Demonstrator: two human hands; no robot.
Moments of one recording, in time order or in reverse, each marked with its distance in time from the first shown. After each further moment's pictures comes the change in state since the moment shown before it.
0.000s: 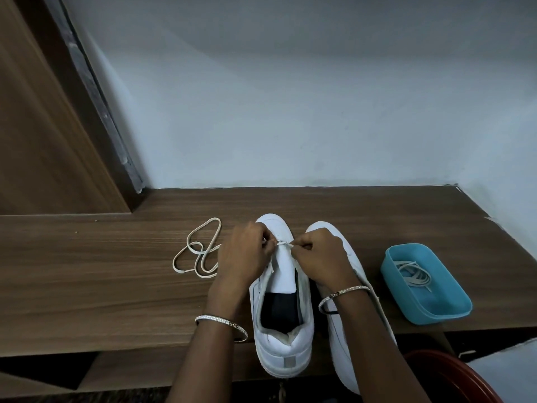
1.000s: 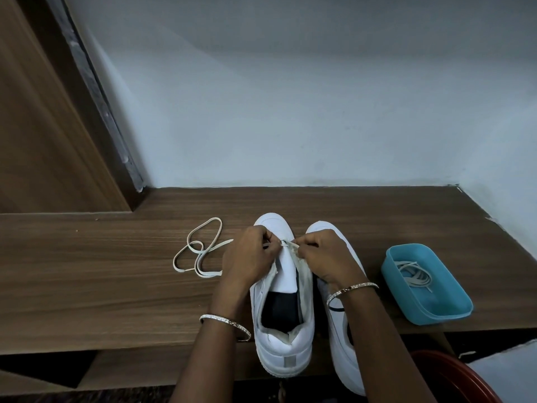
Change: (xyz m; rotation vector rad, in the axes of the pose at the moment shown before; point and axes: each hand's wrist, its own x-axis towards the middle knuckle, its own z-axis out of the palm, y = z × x) left_hand 0.001 -0.004 0.016 -0.181 -0.010 -0.100; right_hand 0.009 0.011 0.000 0.253 -0.076 0.089
